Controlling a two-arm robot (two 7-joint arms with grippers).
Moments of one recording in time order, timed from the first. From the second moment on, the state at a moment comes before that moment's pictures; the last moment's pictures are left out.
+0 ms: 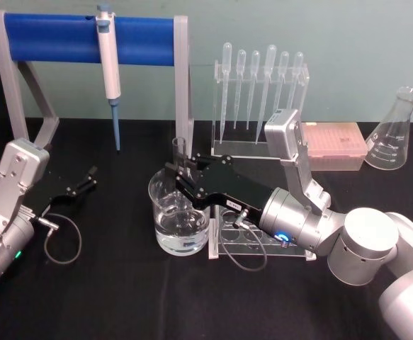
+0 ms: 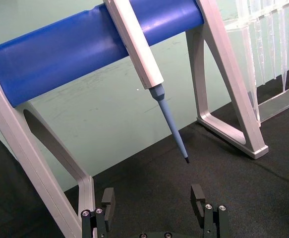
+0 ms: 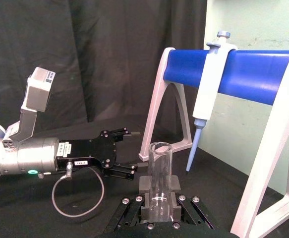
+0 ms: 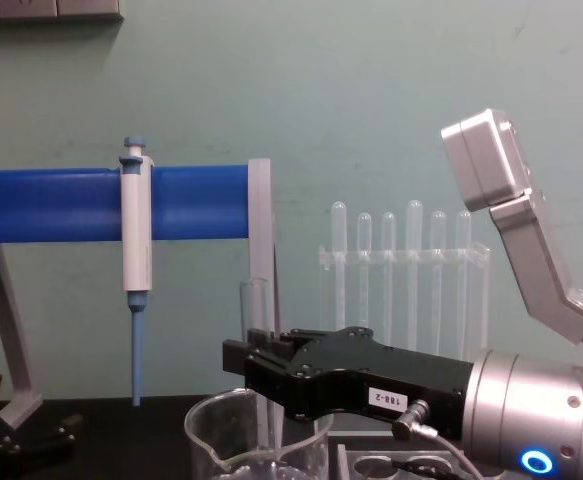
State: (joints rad) left arm -0.20 0.60 0.45 -1.41 -0.25 -0.12 0.03; right arm 0.41 0.29 -0.58 -1.33 0.42 -0.09 0.57
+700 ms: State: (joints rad) left arm -0.20 0.60 0.45 -1.41 -0.25 -0.12 0.03; right arm 0.41 0.29 -0.58 -1.33 0.42 -0.09 0.57
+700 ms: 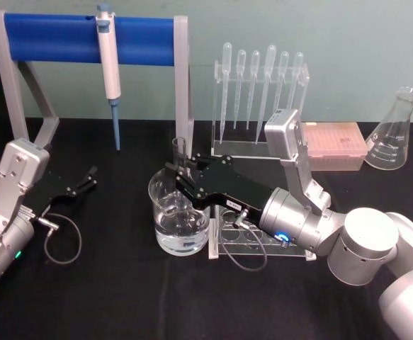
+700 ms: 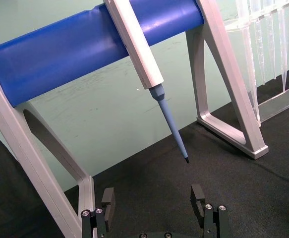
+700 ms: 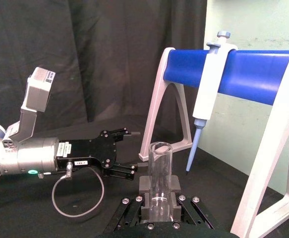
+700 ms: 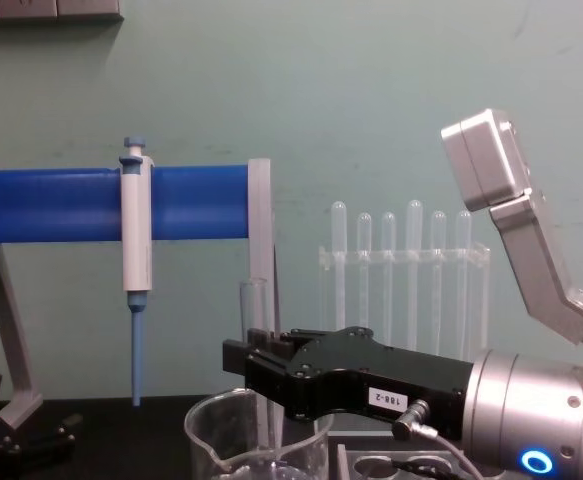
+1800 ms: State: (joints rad) left arm -0.20 0.60 0.45 -1.41 -0.25 -0.12 0.03; right arm 0.41 0.29 -0.58 -1.33 0.42 -0.09 0.57
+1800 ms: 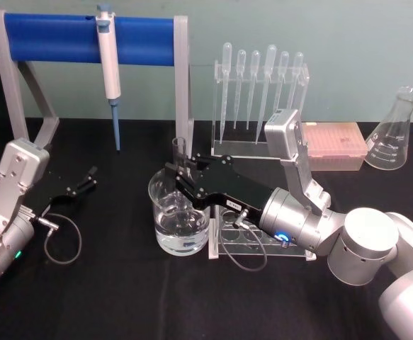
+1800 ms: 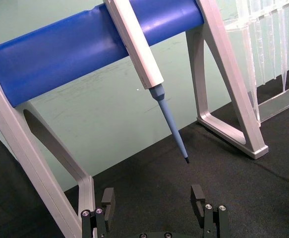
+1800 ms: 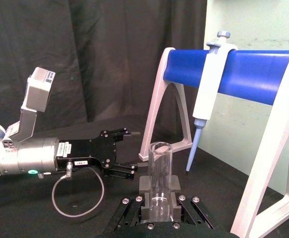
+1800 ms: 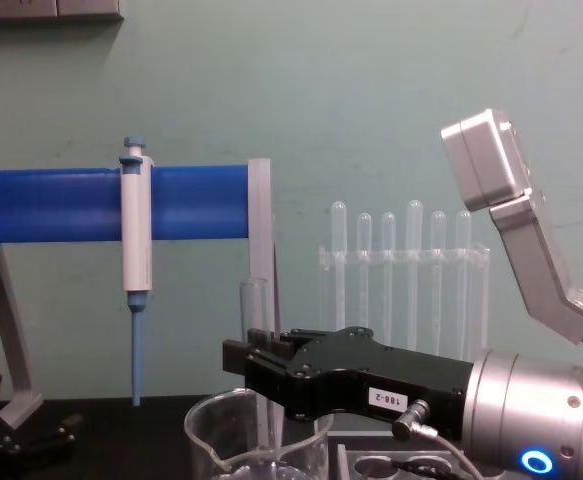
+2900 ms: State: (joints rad) left arm -0.20 0.60 0.45 -1.41 -0.25 -0.12 0.03; right arm 0.41 0.29 -0.58 -1.33 0.42 -0.09 0.57
